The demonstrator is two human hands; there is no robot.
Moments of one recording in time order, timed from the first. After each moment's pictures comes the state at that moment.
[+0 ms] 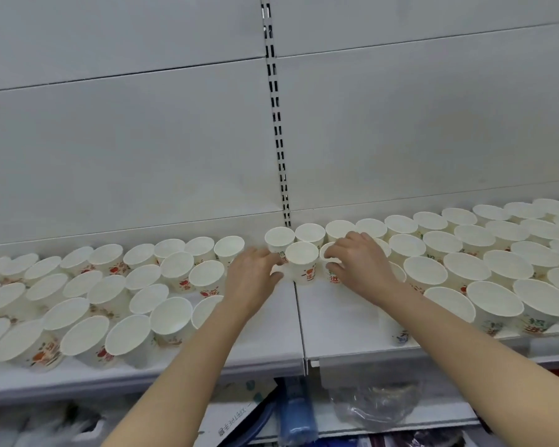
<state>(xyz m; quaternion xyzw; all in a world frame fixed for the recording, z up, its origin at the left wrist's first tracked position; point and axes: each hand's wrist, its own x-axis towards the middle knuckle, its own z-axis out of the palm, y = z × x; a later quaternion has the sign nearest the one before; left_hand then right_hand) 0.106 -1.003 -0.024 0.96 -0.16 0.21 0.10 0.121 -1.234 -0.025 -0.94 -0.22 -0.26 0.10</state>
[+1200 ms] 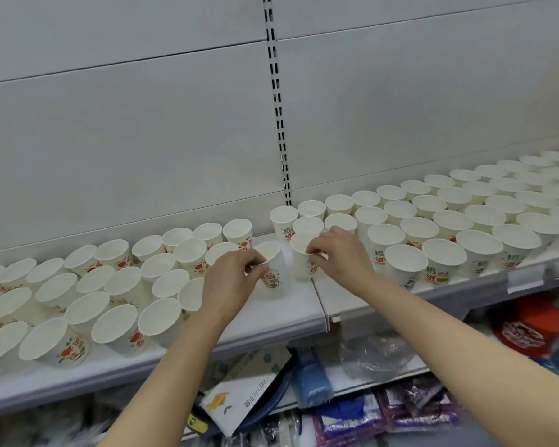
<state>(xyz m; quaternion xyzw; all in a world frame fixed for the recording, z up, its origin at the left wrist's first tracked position) 0.041 -0.930 -0.007 0.95 -0.14 0.13 0.26 0.057 -1.161 -0.025 -0.94 -0.16 -0.24 0.19</state>
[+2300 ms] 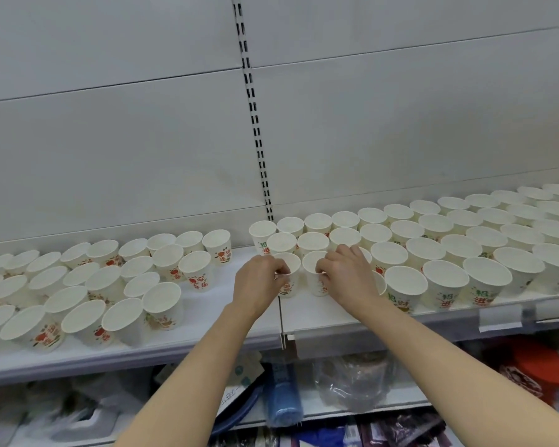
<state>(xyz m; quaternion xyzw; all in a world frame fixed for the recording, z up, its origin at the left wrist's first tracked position) 0.060 -1.051 -0.031 0.97 -0.12 0.13 0.17 0.054 -1.247 -0.039 -0.95 -0.17 -0.25 0.07</state>
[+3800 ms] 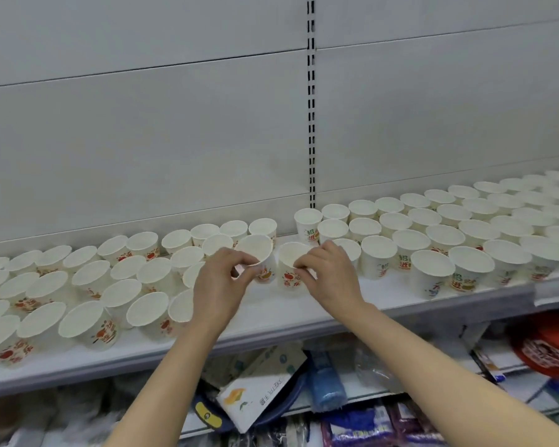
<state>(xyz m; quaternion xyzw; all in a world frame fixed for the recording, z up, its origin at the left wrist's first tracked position) 0.008 -0.876 0.002 0.89 -0.09 0.19 0.40 0.027 -1.085 -0.036 -0.90 -0.19 -0.32 0.25</state>
